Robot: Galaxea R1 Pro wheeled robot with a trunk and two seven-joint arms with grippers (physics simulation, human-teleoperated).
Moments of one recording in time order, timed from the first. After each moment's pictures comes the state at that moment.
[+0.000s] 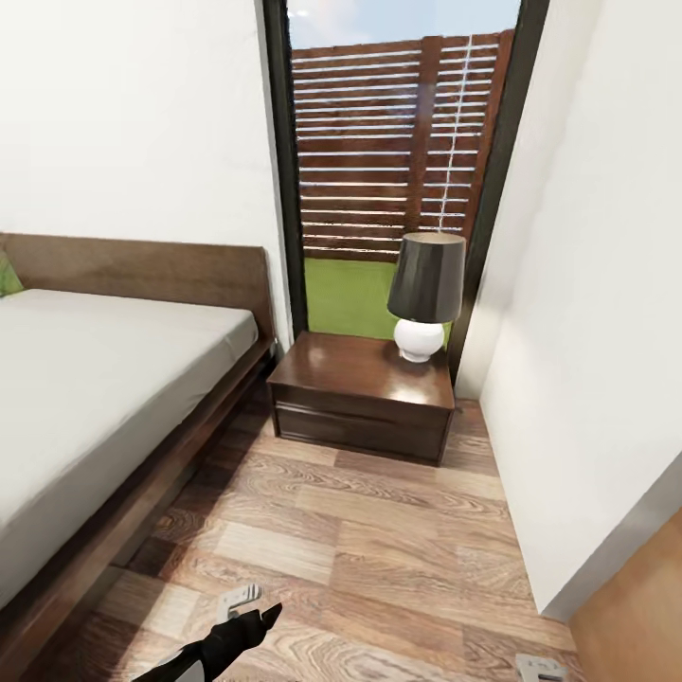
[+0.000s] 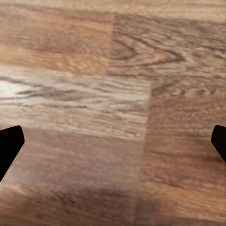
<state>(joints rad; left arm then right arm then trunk) -0.55 0.01 0.14 -0.04 0.22 -0.15 -0.43 -0.40 -0.13 -0.34 -0.15 0.21 -0.01 0.18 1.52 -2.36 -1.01</state>
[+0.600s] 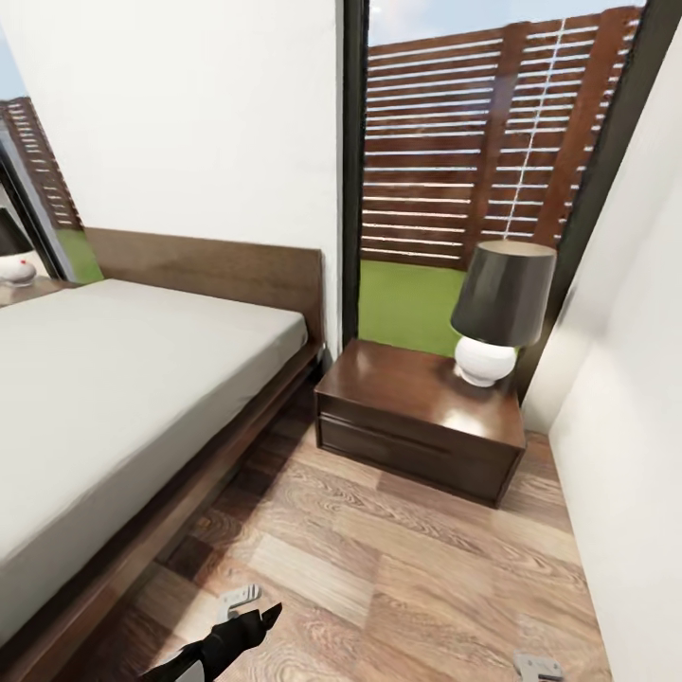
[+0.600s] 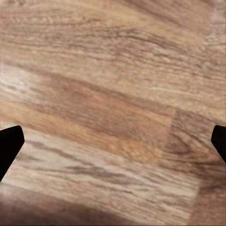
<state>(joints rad) -0.55 0.01 0.14 -0.04 0.22 -0.15 -0.43 -0.40 -0.13 -0.34 -0.15 0.21 -0.01 0.18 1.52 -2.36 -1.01</state>
